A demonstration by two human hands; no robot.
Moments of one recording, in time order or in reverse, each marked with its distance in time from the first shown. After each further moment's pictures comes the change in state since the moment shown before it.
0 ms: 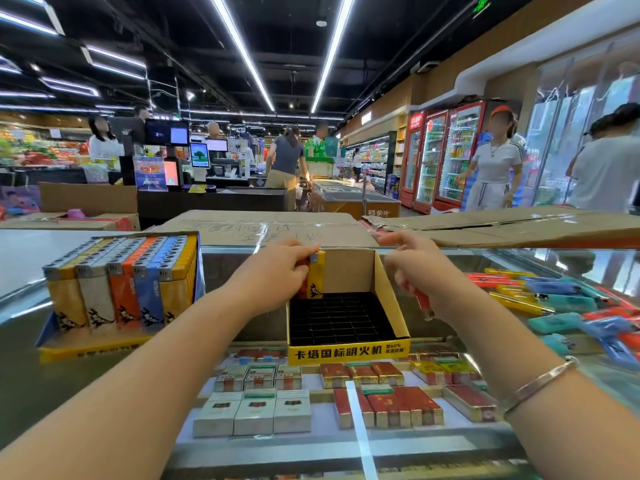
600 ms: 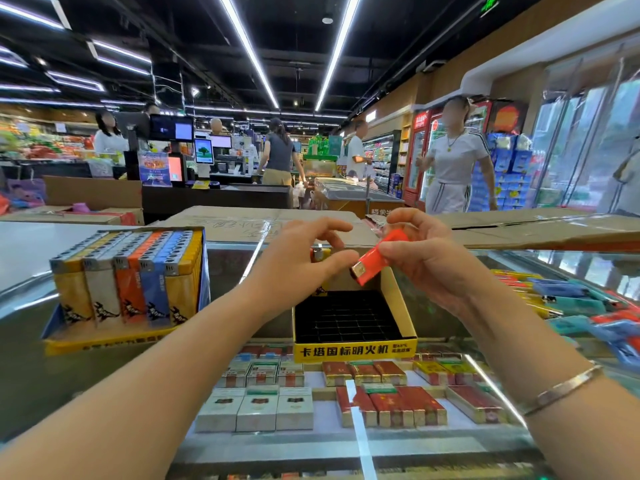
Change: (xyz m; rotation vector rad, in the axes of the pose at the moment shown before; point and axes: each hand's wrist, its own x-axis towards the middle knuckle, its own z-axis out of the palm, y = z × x) left_hand -0.019 0.035 -0.007 -0.290 0.240 0.215; right_hand -0.009 -0.009 0.000 0.591 -0.223 -0.196
